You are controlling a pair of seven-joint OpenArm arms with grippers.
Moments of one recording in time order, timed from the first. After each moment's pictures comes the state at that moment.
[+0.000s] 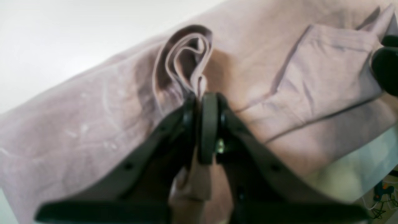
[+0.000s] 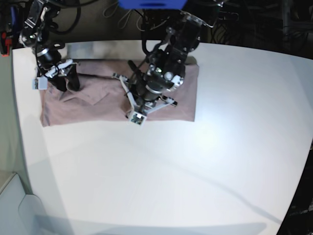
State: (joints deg) left arm 1.9 7.7 26.4 89.7 1.3 -2.0 49.1; right arm -16.3 3.9 33.9 78.9 19.5 42.2 -21.3
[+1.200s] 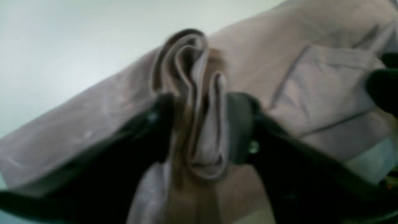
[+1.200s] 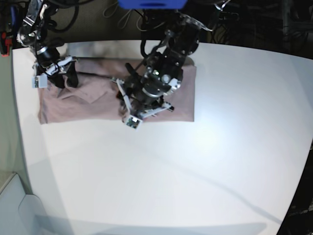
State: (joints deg) left arm 0.3 7.7 28.8 90.5 0.9 -1.9 49.2; right arm -17.7 4.0 33.9 82.3 18.0 41.8 -23.1
